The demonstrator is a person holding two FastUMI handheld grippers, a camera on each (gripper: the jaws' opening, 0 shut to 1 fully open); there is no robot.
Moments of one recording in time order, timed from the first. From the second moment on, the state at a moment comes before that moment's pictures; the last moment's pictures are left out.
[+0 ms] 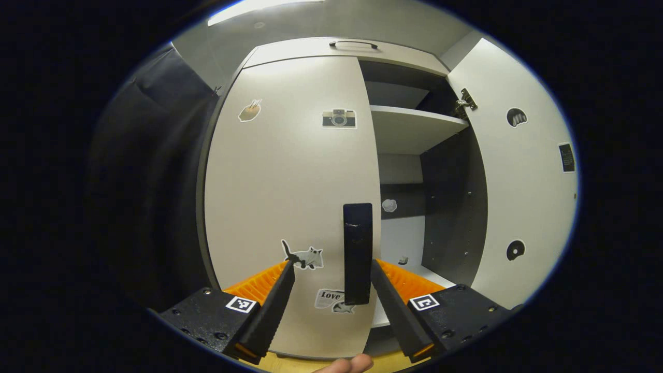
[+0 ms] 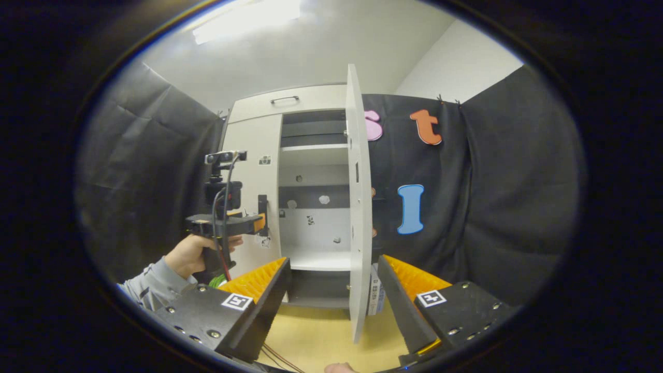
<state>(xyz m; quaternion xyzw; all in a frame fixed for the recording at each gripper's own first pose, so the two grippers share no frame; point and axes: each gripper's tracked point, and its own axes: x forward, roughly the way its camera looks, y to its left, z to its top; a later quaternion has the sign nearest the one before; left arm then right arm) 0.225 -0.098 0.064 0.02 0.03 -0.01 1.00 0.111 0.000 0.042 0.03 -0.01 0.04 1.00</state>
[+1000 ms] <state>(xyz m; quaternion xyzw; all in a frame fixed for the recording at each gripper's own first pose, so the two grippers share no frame) 0.258 -0.118 0.041 0.03 0.08 -0.03 1.00 0.107 0.013 0.038 0.04 -0.01 0.05 1.00</state>
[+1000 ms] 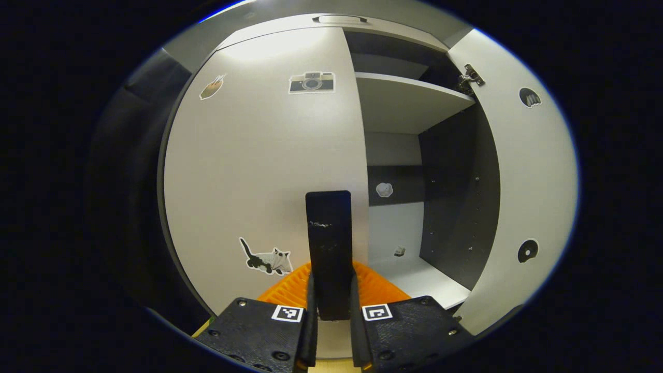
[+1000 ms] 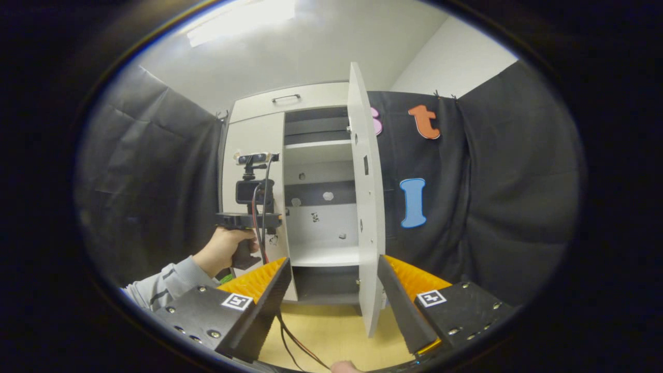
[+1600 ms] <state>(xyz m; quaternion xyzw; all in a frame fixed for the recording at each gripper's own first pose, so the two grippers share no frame) 0.215 -0.110 0.049 0.02 0.09 -0.07 0.99 0.100 0.033 0.033 0.03 0.01 0.06 1.00</state>
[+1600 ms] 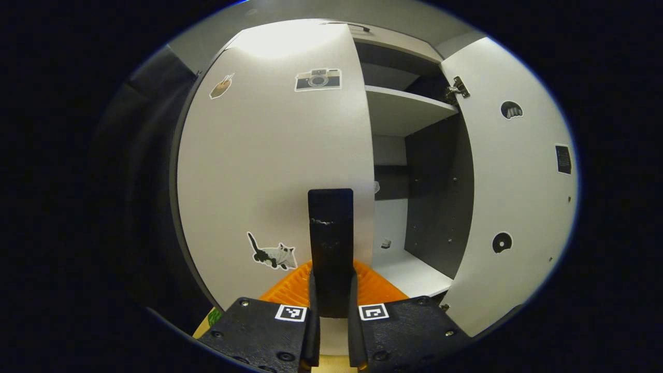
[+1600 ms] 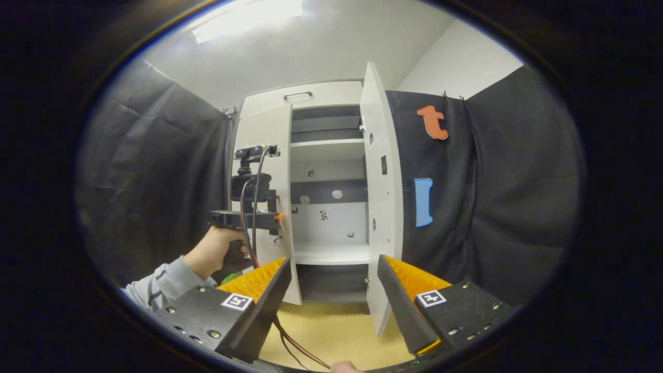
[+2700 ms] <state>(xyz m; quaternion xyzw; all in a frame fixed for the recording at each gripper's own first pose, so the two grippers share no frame) 0.127 -0.057 0.064 0.02 0.07 -0.13 0.99 0.101 0.071 0.034 0.02 0.01 0.08 1.00</state>
